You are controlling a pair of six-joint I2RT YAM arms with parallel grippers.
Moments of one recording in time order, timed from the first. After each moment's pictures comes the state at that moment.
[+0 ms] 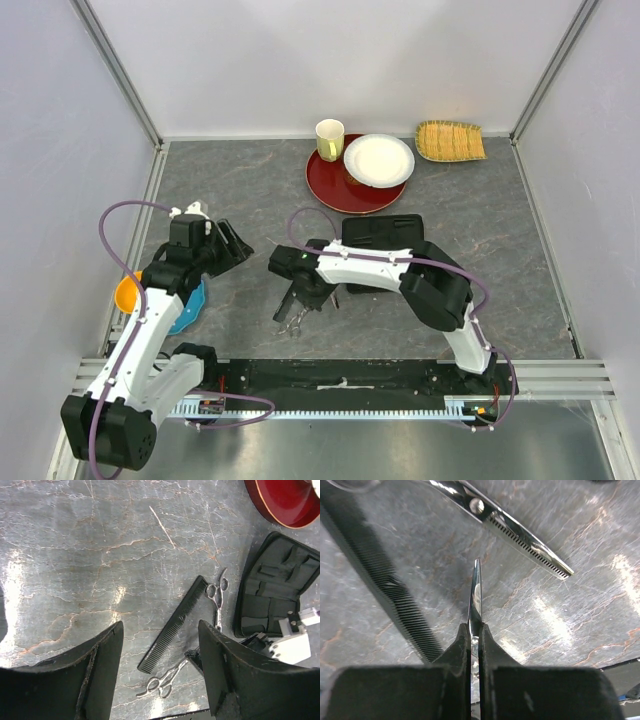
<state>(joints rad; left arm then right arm) -0.16 0.89 0.74 -0.60 0.08 -0.62 1.11 2.09 1.58 -1.00 0.18 1.82</state>
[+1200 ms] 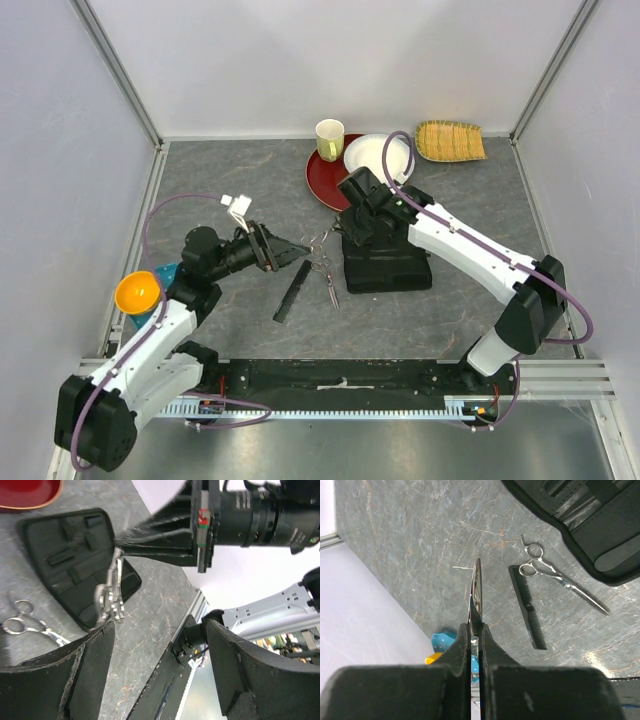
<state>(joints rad) -0.34 0.86 0.49 0.29 0.67 -0.81 0.78 1.60 1.50 -0.87 0.26 1.66</state>
